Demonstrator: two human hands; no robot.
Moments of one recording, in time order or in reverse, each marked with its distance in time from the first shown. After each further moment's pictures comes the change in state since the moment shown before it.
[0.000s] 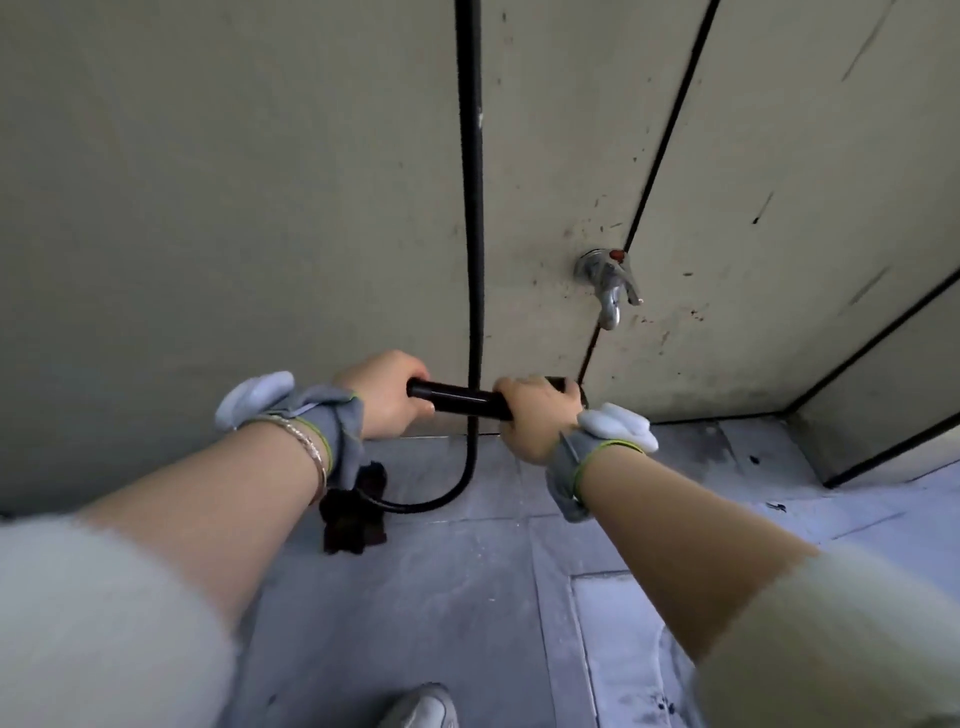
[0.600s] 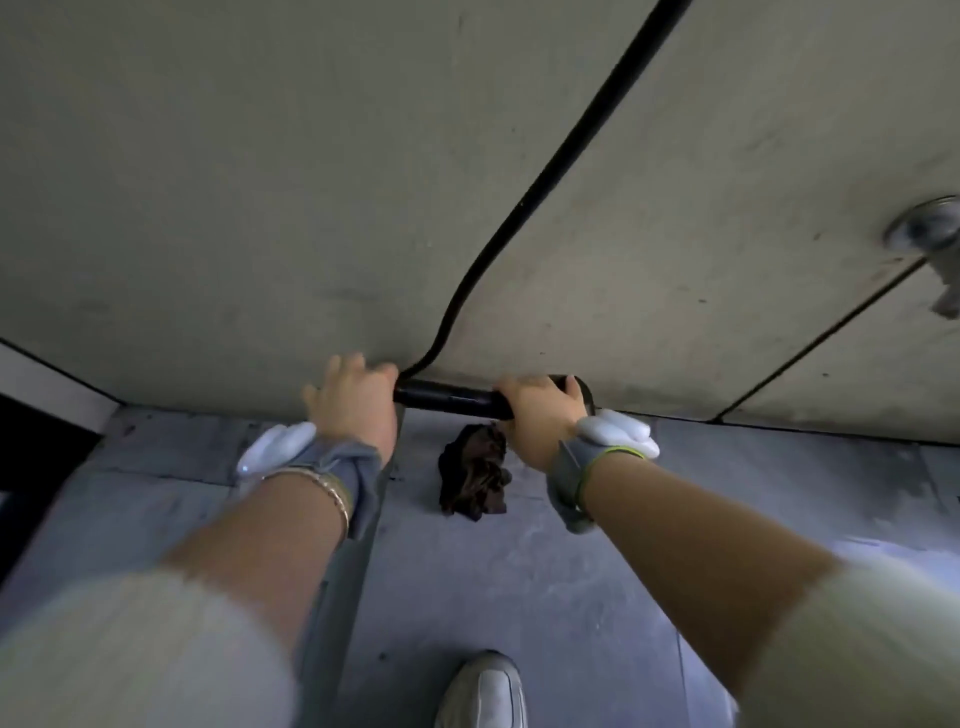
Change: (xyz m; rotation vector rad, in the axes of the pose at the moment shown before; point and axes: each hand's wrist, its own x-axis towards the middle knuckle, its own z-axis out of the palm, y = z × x) left_hand -0.032 -0.201 0.028 0.356 0.236 -0.440; right_hand 0.096 -0.147 0.106 0.005 -0.207 -0.165
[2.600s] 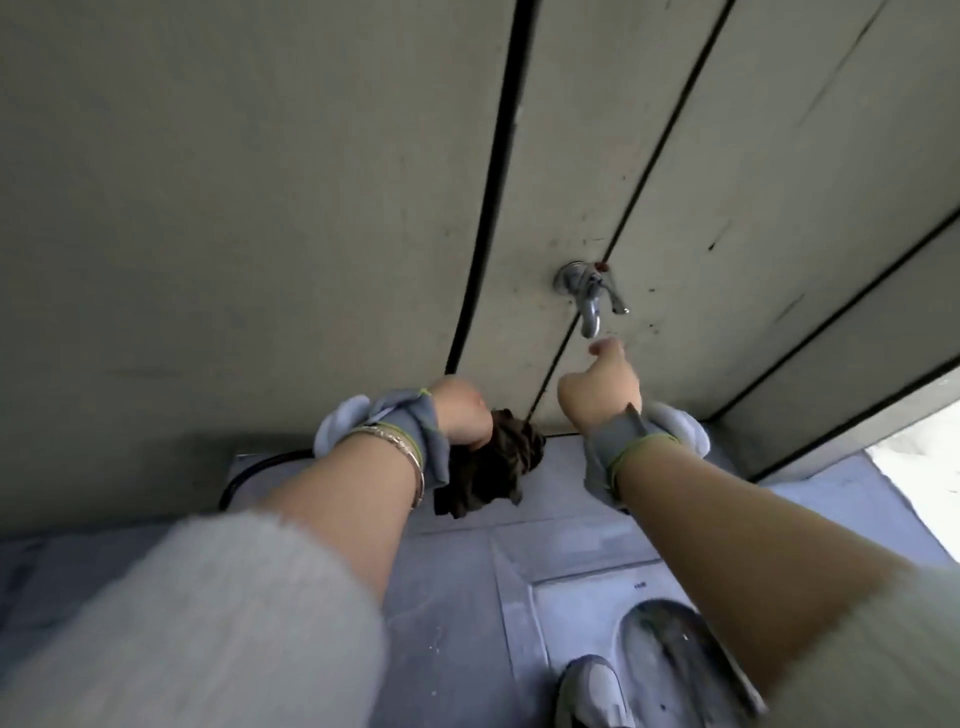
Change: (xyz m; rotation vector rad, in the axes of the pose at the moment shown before) left_hand -0.057 0.231 -0.085 -0.867 -0.589 0.187; right_hand -0.155 0.147 -0.106 0.590 0.721 0.710
